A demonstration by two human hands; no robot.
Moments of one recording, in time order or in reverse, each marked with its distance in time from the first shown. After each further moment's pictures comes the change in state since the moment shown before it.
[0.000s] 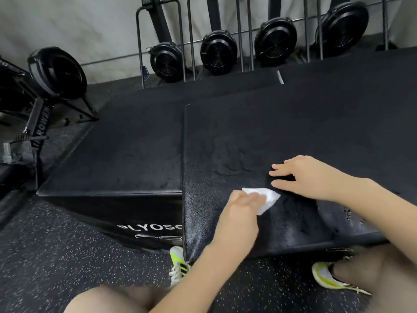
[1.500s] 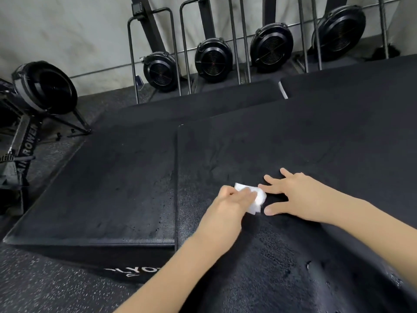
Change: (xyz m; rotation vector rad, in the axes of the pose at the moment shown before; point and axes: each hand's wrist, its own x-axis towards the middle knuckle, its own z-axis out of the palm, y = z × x) left_hand 0.114 -0.083 -0.008 0.029 -0.161 0.164; right_hand 0.086 -0.008 -0.019 -0.110 -0.230 0.029
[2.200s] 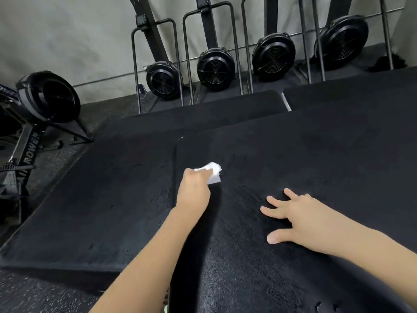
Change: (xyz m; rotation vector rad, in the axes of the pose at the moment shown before) left_hand 0.076 -0.083 -0.027 -0.064 0.168 -0.510; right_hand 0.004 -0.001 -0.006 -0.024 -0.070 -0.004
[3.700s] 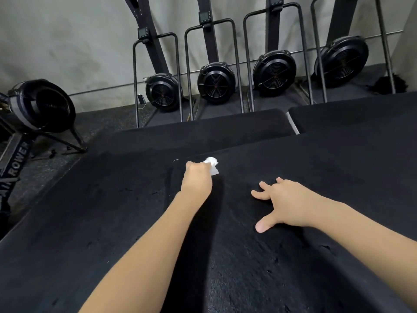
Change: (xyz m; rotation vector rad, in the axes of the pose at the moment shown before) left_hand 0.129 -0.009 0.027 -0.051 0.000 -0.147; right_hand 0.123 0.031 -0.069 -0.044 0.043 0.065
